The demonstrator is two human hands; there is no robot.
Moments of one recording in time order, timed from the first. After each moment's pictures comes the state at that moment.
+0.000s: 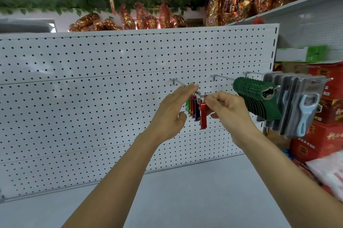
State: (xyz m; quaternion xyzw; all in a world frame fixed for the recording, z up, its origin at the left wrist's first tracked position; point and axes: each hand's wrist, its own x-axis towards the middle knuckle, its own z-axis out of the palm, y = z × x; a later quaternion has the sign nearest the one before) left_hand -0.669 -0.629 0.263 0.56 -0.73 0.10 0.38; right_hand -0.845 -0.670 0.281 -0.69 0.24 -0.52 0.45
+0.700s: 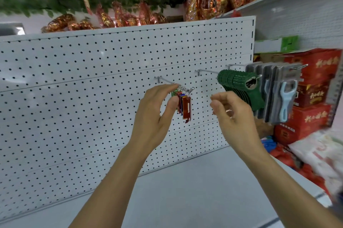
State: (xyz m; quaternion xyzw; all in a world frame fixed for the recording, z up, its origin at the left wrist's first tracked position) left_hand -0.687 -0.600 0.266 0.53 -0.67 0.13 0.50; right_hand -0.869 -0.664 0.244 -0.69 0.31 -0.60 0.25
